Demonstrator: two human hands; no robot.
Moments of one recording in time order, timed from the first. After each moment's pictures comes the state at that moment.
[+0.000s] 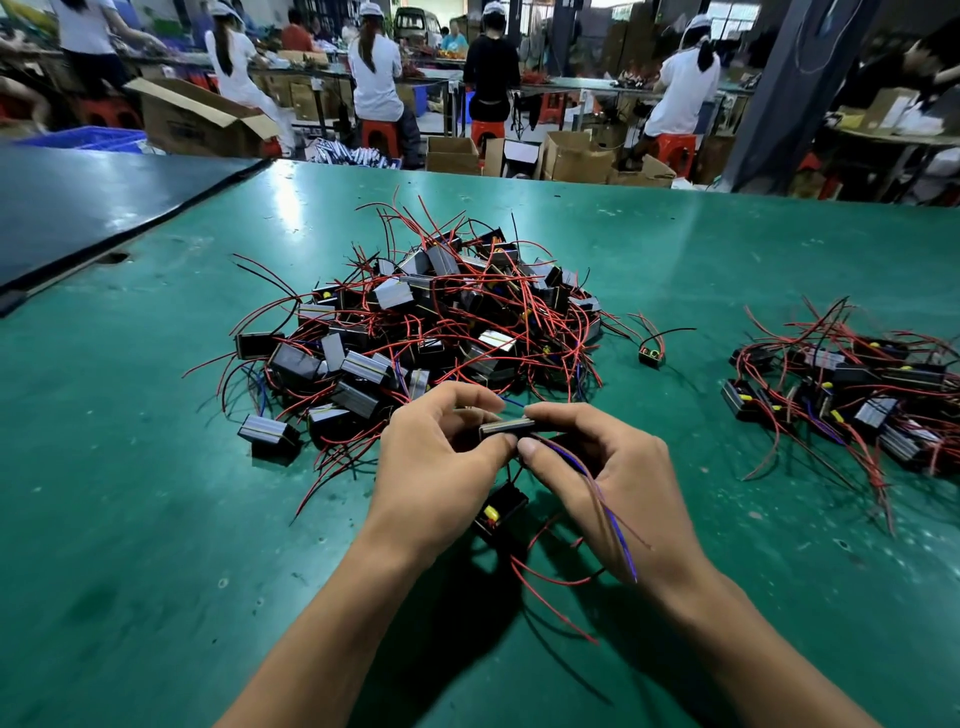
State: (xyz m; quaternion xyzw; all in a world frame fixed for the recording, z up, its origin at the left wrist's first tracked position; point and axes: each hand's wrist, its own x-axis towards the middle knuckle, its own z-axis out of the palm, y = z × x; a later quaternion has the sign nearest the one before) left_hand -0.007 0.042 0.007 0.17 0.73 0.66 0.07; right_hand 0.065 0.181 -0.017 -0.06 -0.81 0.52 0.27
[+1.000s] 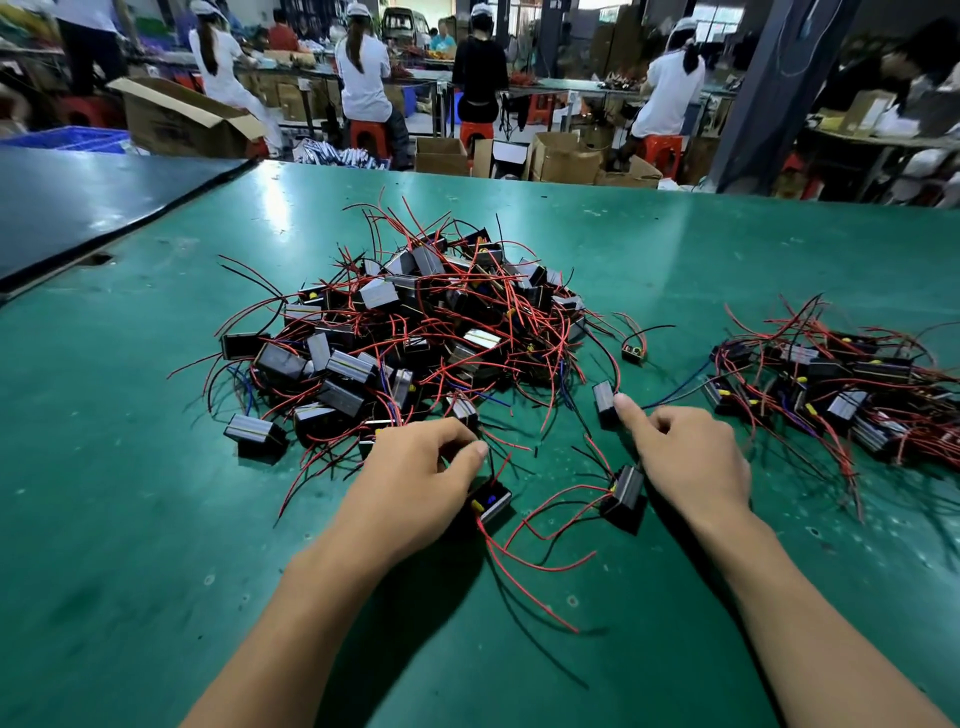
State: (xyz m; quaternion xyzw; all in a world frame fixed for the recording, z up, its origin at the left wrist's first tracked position) left_hand -0.023 0.030 -0.014 0.30 0.86 0.41 0.02; right_hand 0.059 0.271 -0.031 -0.41 -0.86 0.23 0.19
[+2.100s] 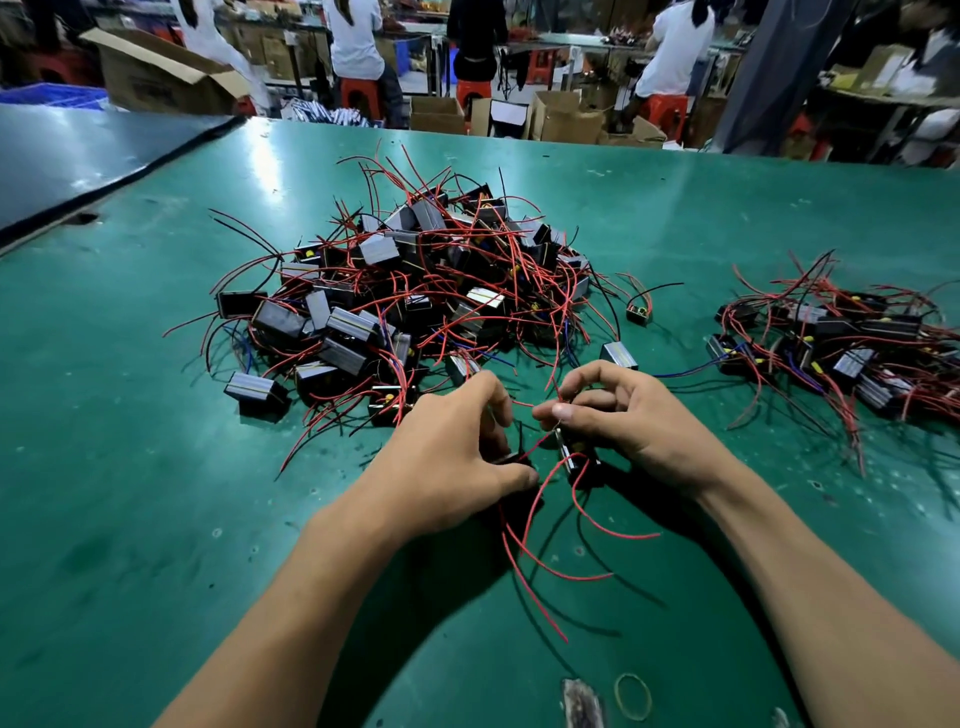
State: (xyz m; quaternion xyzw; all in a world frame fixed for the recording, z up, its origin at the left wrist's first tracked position) left_hand -0.010 0.035 -0.009 0.36 0.85 0.38 0.09; right_hand 0.061 0.243 -0.031 -0.07 -0.72 0.69 0.03
